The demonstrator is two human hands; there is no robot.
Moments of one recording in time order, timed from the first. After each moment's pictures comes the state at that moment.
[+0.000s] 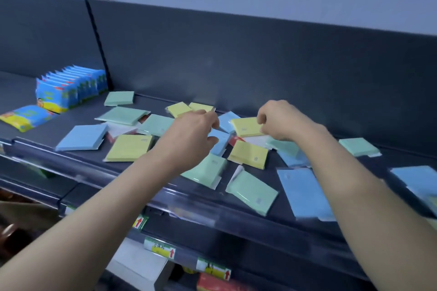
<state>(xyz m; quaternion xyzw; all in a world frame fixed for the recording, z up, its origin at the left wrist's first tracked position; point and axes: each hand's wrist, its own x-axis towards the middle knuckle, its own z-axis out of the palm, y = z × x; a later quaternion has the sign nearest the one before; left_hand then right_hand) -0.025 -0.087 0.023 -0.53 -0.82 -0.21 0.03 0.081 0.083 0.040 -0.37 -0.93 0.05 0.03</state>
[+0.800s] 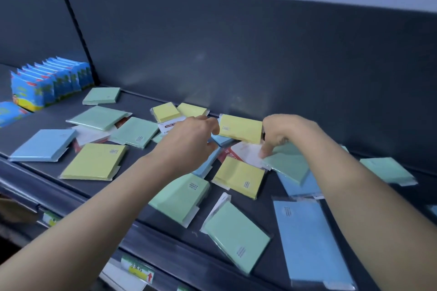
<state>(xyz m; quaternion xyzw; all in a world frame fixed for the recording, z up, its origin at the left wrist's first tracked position) -0.051 0.000 -0.002 -0.51 -0.84 -0.16 0.00 0.032 0.179 0.014 -0.36 -0.90 0.05 -0.23</state>
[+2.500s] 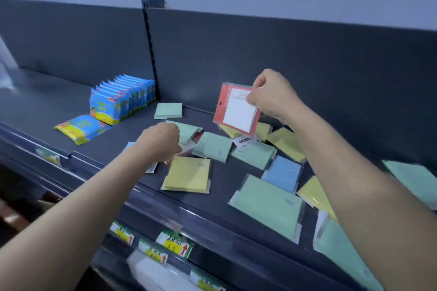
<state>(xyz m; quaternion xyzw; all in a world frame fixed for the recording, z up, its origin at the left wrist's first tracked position) -0.228 -0.127 -0.011 -0.36 -0.93 -0.03 -0.04 -0.098 0.050 0.060 -0.30 -0.87 0.30 0.26</state>
